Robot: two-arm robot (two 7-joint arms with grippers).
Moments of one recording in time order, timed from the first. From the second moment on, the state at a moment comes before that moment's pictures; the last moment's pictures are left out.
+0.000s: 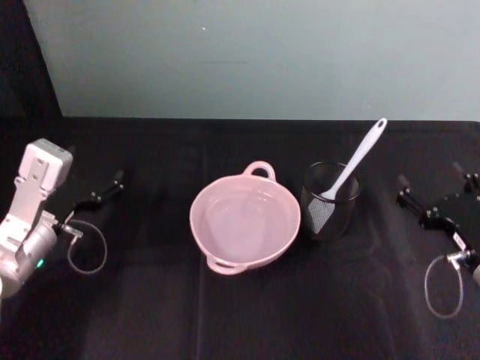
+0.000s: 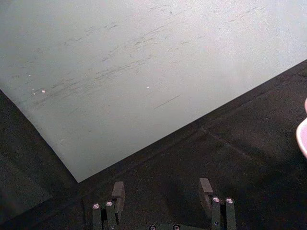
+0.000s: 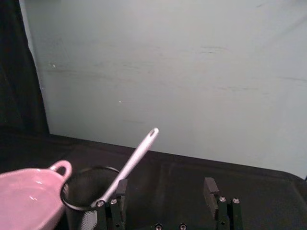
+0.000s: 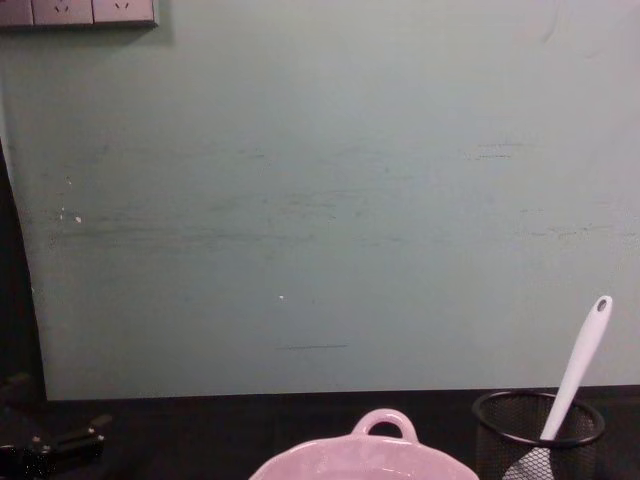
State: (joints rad) left arm -0.20 0.60 0.45 -1.41 -0.25 -0.12 0.03; right arm -0.16 0.48 -0.10 -1.78 0.35 -0.06 0.05
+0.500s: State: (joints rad) left arm -0.20 0.60 0.45 -1.41 -0.25 -0.12 0.03; right arm -0.13 0.41 -0.11 -1.60 0.23 -0.22 0.05
